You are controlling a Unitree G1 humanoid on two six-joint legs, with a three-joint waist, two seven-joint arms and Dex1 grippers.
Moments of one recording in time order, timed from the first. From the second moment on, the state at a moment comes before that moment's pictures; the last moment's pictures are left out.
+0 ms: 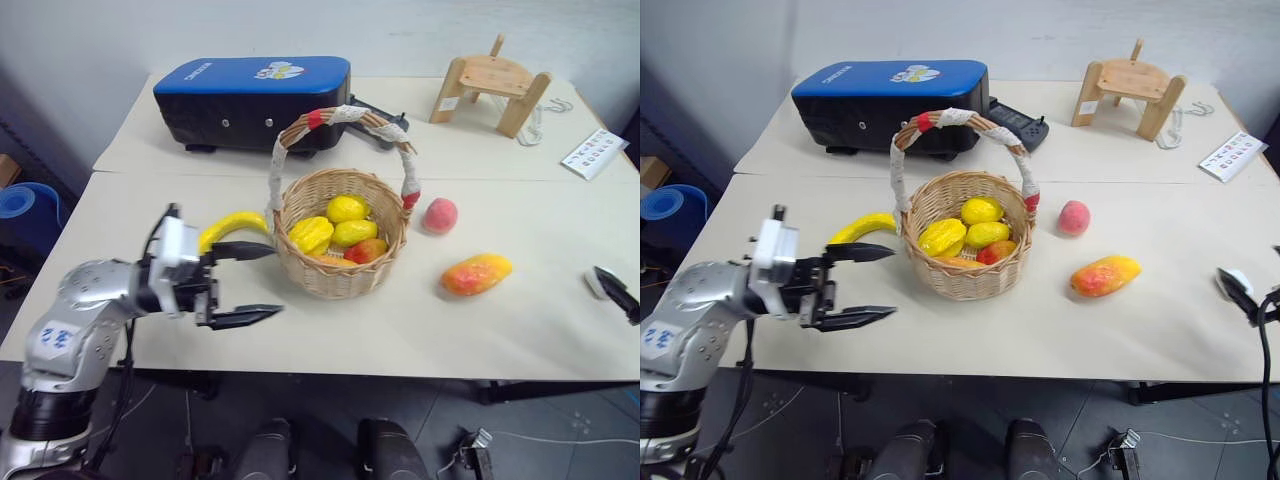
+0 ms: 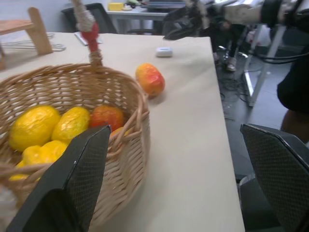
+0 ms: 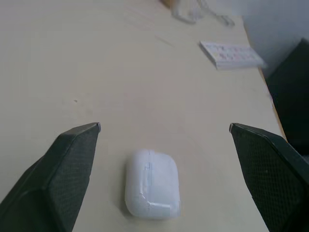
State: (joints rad) left arm -0.22 0.78 0.21 -0.25 -0.65 0.39 -1.12; right arm 0.03 -0.88 -0.59 0.28 0.41 -0.19 0.86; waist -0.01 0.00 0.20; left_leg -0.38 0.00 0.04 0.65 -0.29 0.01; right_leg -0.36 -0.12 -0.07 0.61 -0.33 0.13
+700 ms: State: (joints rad) left arm -0.05 0.93 0.53 0.41 -0.45 0.20 -0.99; right arm 0.21 -0.57 -0.12 -0.63 0.50 -0.01 0.79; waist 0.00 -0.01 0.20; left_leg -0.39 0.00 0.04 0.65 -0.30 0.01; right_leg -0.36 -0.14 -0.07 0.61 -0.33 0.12
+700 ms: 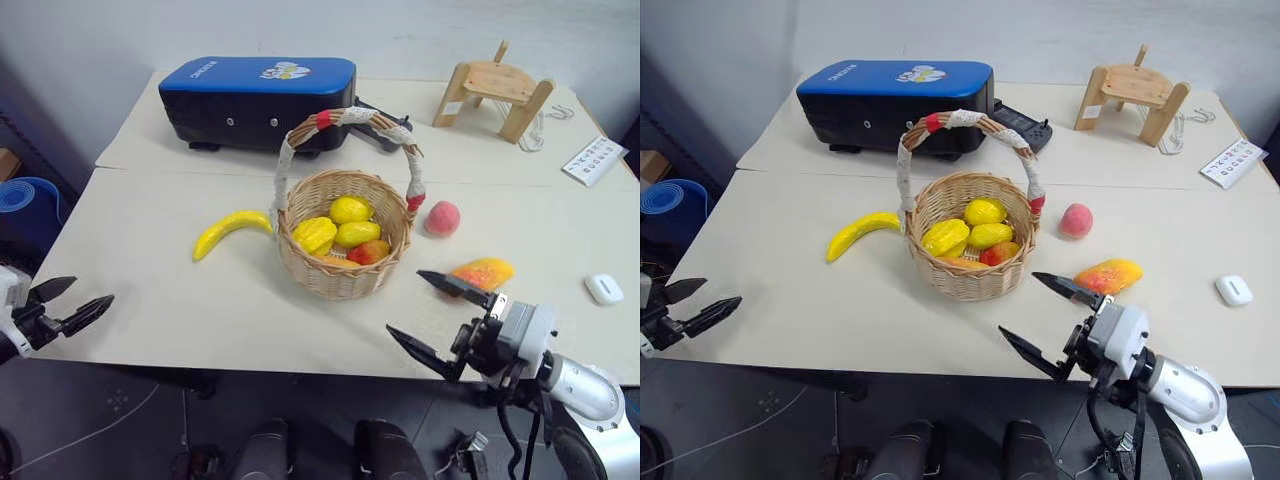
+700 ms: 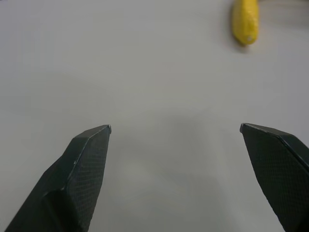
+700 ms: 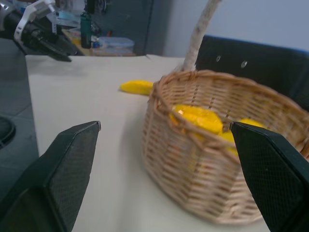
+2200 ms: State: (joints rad) left arm -0.42 0.93 0.25 -0.09 -0.56 0.40 -1.23; right arm 0.13 -0.58 -0.22 -0.51 0.48 0.06 0.75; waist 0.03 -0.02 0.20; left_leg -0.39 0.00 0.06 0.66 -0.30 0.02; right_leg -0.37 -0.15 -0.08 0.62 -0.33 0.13
